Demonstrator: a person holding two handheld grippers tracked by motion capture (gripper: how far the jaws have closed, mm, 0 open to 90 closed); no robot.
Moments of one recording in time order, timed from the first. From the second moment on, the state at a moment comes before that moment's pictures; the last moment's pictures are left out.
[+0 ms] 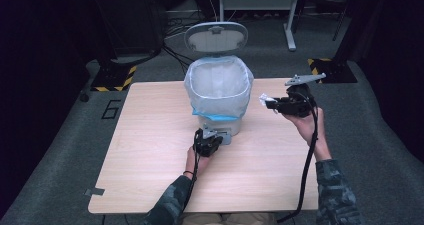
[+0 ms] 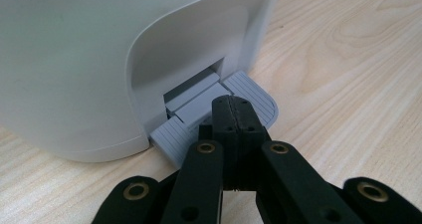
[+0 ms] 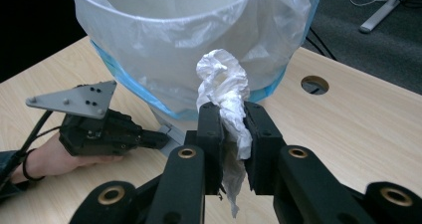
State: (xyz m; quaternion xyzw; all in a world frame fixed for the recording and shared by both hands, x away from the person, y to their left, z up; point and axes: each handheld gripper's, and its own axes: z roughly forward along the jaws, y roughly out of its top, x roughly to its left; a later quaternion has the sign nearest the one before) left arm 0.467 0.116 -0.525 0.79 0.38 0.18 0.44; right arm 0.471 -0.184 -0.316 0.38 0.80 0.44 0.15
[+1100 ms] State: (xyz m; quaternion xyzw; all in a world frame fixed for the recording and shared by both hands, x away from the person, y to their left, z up) left arm 0.467 0.116 -0.525 0.79 0.39 0.17 0.44; right arm 0.487 -0.163 -0.263 0.36 0.81 0.44 0.16
